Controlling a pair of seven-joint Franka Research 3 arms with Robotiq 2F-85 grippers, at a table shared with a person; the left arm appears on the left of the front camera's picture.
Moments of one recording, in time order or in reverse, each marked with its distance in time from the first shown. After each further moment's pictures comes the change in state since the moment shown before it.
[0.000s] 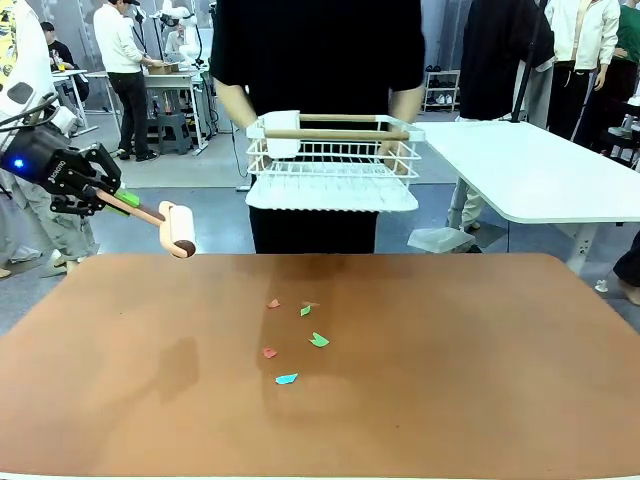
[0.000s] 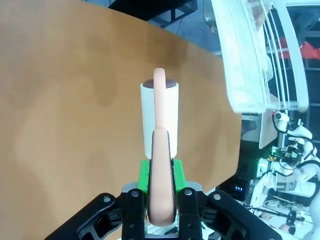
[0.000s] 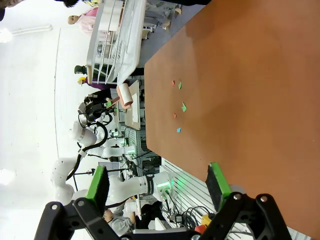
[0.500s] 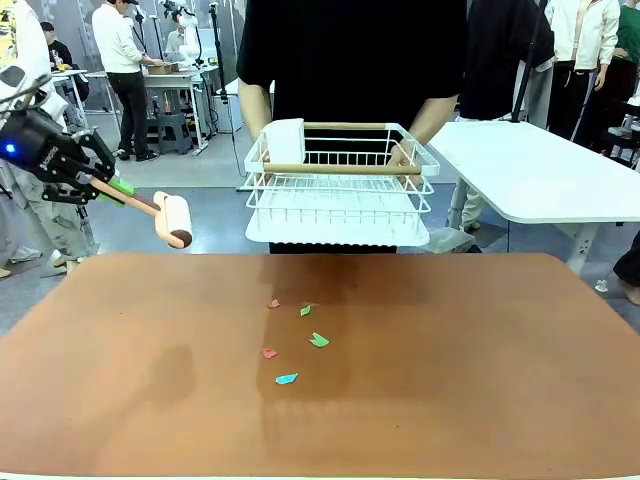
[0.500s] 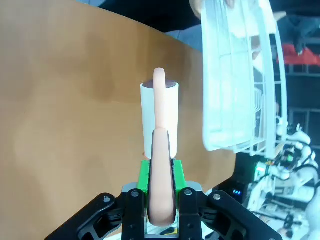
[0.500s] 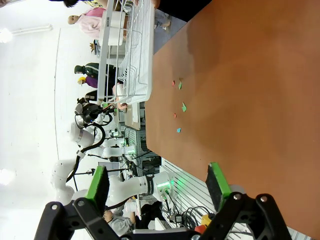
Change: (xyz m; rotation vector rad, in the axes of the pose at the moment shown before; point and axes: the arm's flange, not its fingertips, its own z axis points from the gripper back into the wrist) left arm -0.001 -0.011 0.013 0.008 -0.012 0.012; right arm 0.000 0.001 0.000 0.000 0.000 0.001
